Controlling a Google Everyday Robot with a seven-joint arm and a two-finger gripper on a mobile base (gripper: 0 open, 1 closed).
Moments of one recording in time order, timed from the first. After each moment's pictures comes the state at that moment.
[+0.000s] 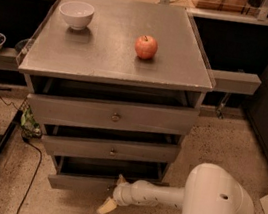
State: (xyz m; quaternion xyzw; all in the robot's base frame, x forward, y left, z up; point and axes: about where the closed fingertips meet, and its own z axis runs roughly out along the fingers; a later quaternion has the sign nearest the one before) arm 0.554 0.050 0.192 -0.52 0.78 0.21 0.28
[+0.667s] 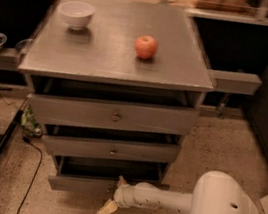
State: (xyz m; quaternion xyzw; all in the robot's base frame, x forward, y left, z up) arm 0.544 0.048 0.192 -0.51 0.78 0.23 0.28
